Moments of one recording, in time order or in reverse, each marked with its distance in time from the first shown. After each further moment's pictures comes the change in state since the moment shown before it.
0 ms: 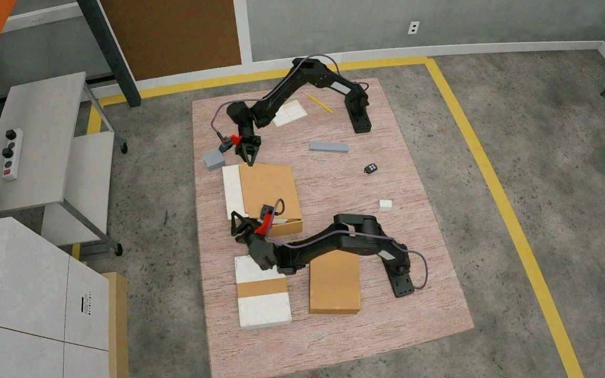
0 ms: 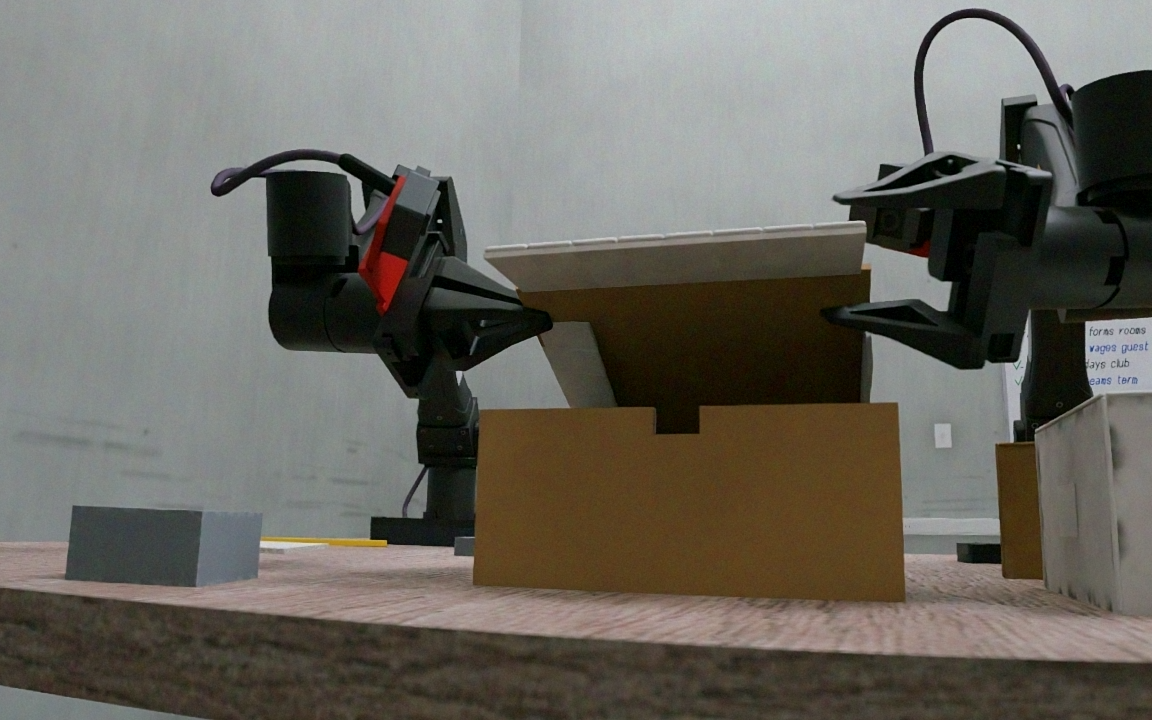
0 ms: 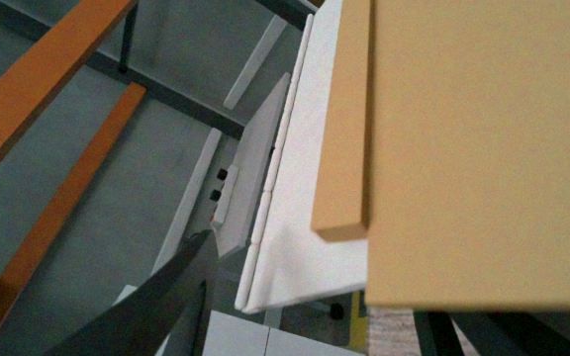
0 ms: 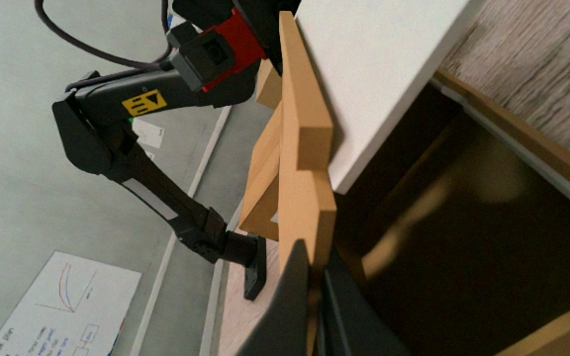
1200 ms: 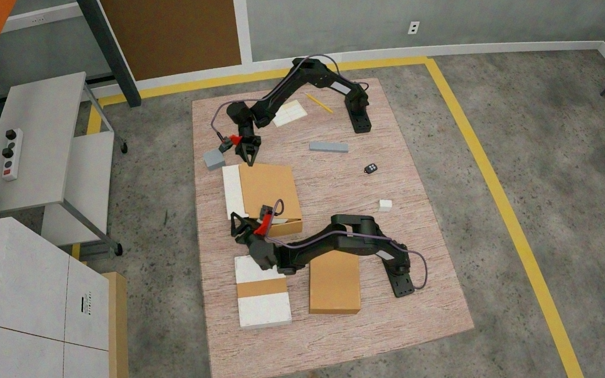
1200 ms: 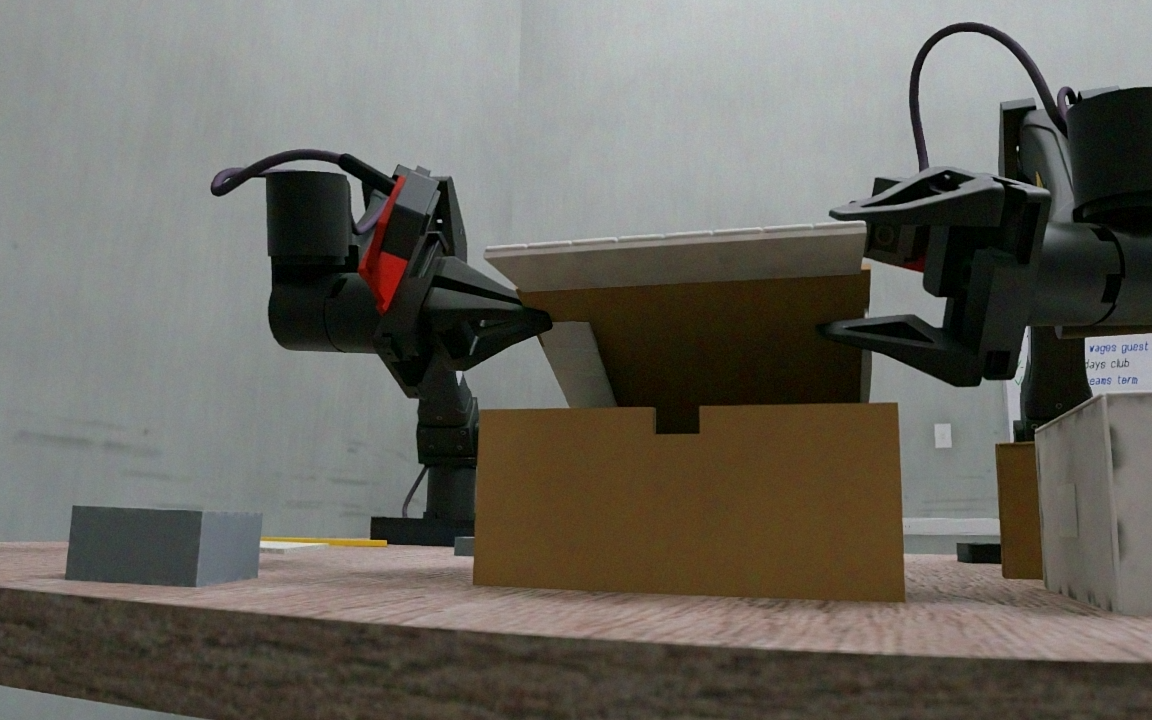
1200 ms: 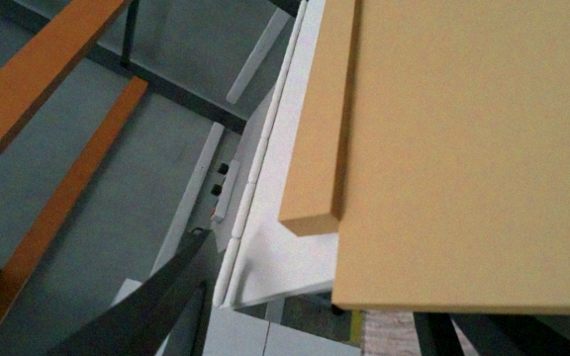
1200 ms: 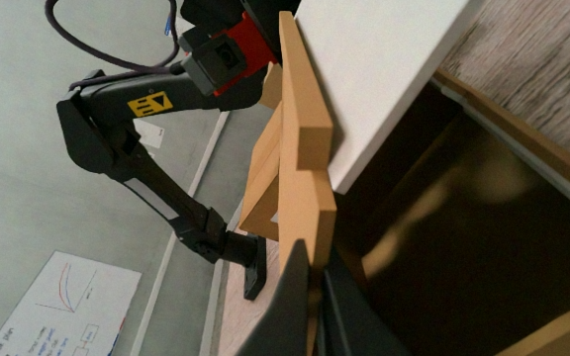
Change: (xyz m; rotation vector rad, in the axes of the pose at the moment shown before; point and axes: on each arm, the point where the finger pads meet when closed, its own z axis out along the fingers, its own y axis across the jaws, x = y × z) left arm 0.007 -0.007 0.003 -0.011 0.015 0.002; right arm 0.000 0.000 0.000 0.000 0.000 0.000
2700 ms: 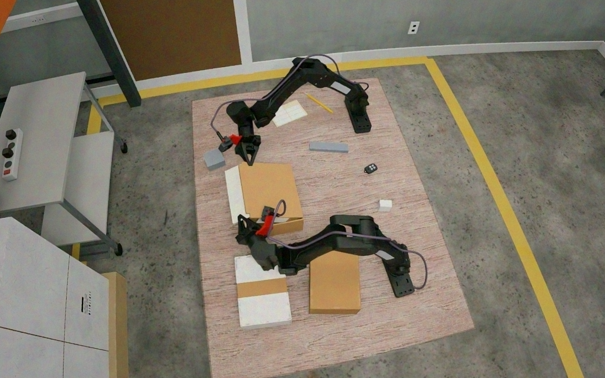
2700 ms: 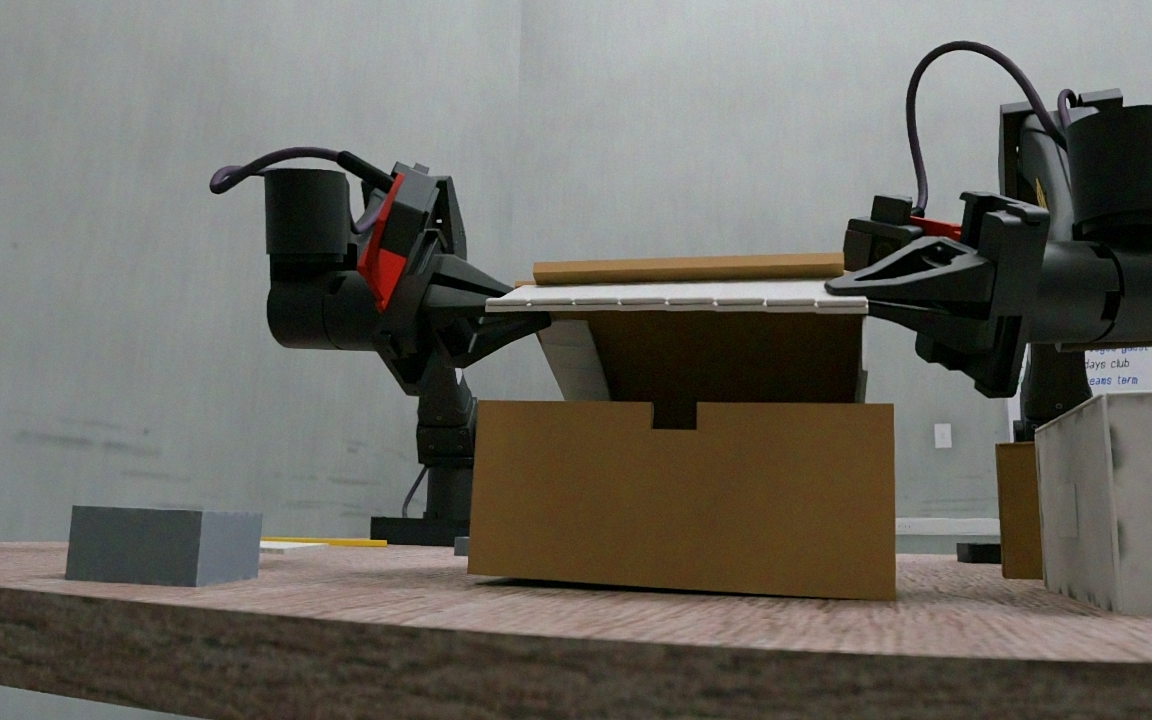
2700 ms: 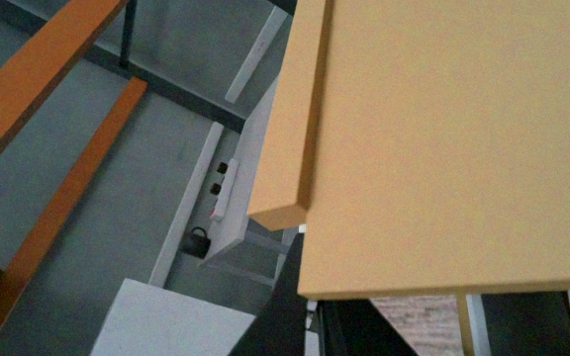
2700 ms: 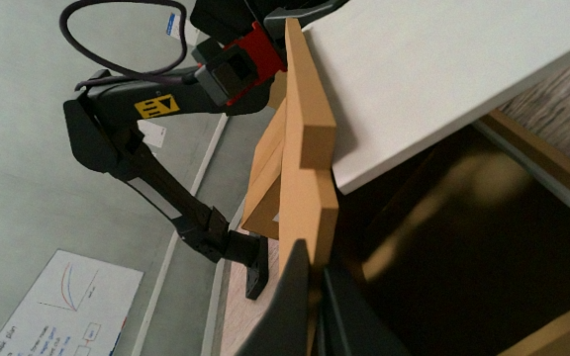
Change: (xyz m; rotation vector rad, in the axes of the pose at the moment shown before) left arm 0.002 -0.010 -0.001 0.002 0.004 0.014; right arm -0.001 0.002 -0.001 -0.004 0.002 0.002
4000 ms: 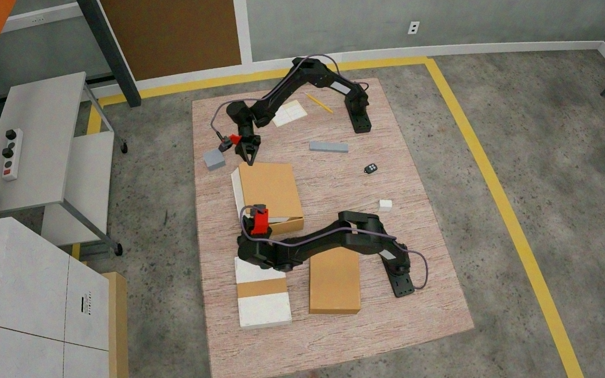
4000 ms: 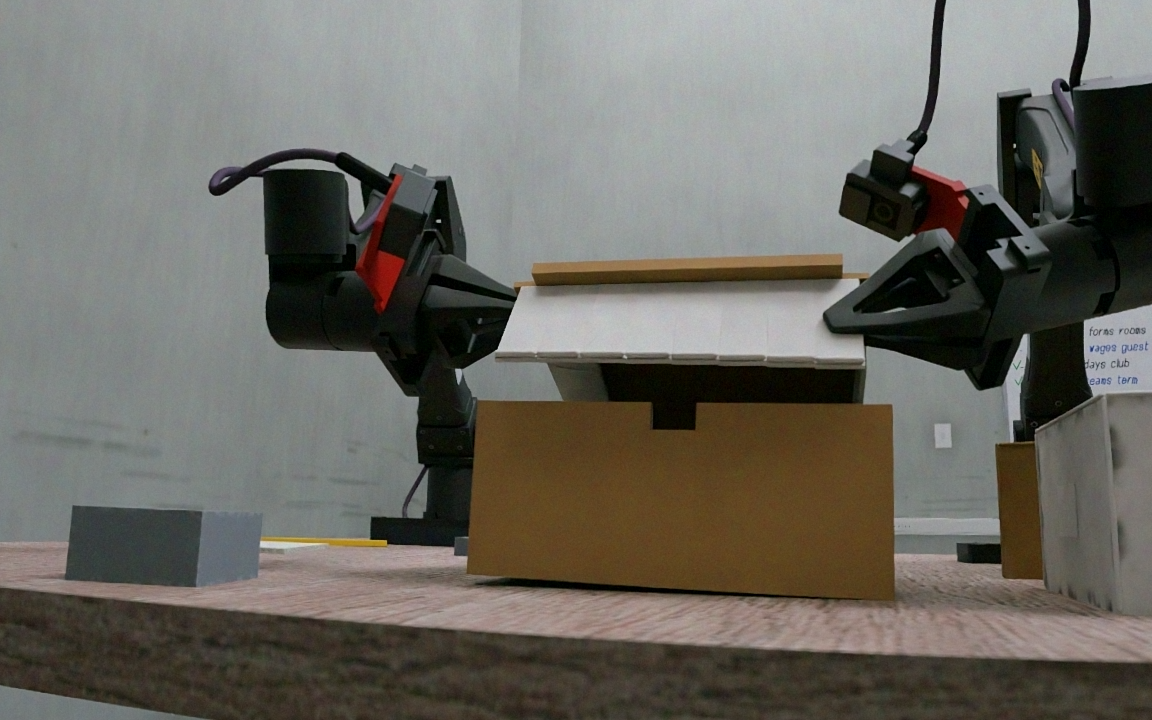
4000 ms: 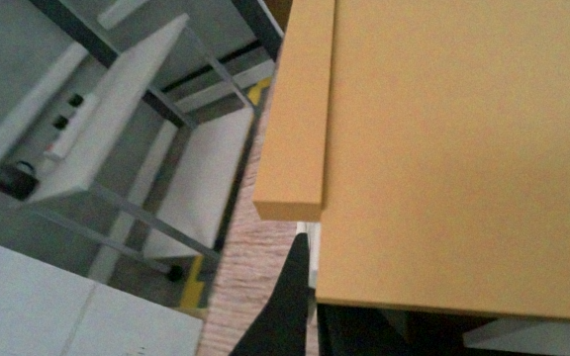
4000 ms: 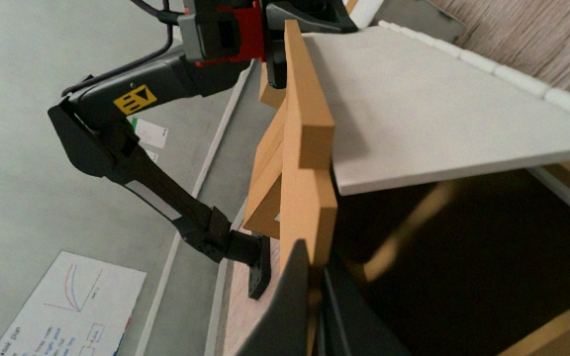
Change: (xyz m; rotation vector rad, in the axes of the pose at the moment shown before) left arm -0.004 -0.018 -0.003 0.195 0.061 -0.474; right arm 0.000 0.000 -0.001 -0.001 0.001 0.010
